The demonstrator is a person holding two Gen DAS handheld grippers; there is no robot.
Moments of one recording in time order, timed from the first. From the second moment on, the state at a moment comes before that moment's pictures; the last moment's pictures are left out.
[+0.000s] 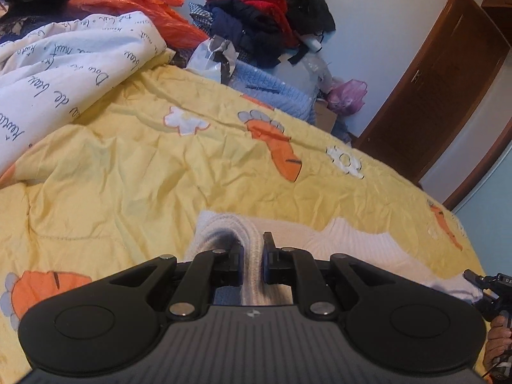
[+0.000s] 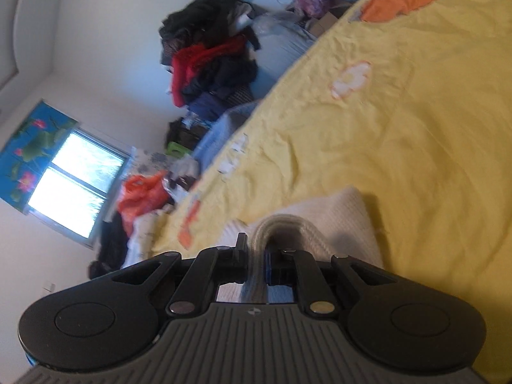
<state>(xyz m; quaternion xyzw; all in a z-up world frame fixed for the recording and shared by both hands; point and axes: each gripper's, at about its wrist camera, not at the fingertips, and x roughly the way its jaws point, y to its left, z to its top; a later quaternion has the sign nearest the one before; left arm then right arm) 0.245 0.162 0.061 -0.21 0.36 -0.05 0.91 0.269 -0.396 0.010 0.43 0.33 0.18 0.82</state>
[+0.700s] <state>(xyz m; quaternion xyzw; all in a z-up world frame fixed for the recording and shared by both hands) 0.135 0.188 0.054 -0.27 0.32 0.01 0.91 0.110 -0.408 0.008 0.44 0.31 0.16 0.83</state>
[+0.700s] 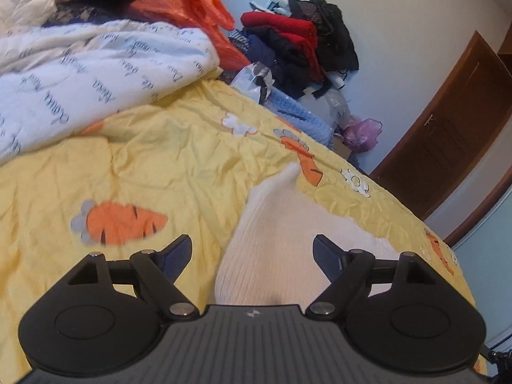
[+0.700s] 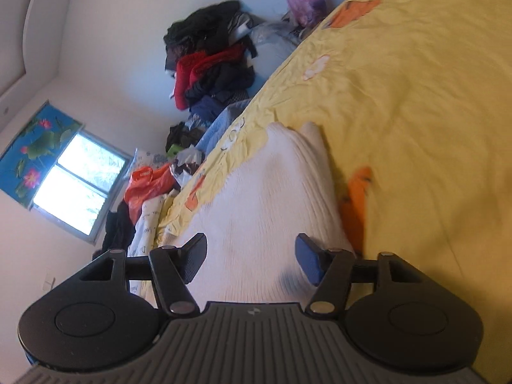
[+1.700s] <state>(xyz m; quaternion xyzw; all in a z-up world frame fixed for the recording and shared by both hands) 0.065 0.165 0.070 -0.31 0.35 -0.05 0.88 0.082 -0.376 0.032 0.45 0.29 0.16 0.83</state>
